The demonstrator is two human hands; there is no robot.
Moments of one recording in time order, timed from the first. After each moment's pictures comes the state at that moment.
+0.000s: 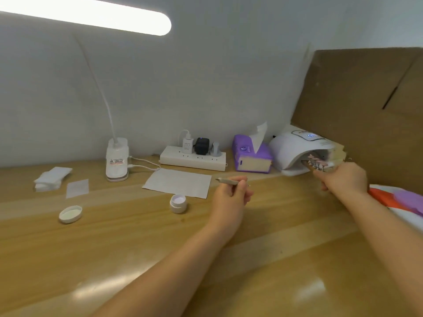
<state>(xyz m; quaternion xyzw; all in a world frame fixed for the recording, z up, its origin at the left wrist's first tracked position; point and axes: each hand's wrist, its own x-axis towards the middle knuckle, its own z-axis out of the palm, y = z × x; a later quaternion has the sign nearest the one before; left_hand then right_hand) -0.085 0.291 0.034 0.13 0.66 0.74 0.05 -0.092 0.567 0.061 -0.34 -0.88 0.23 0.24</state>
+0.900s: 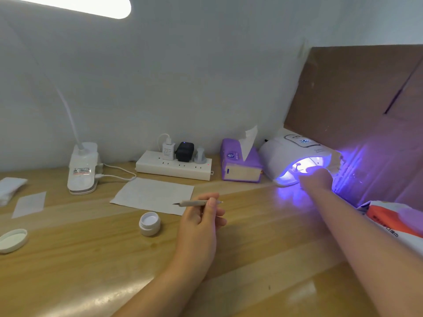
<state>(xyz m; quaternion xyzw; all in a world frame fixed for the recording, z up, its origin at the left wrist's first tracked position) -0.087 0.286 0.019 0.06 0.61 0.79 -0.01 -0.175 0.594 0.029 -0.35 -0.83 0.35 0.26</state>
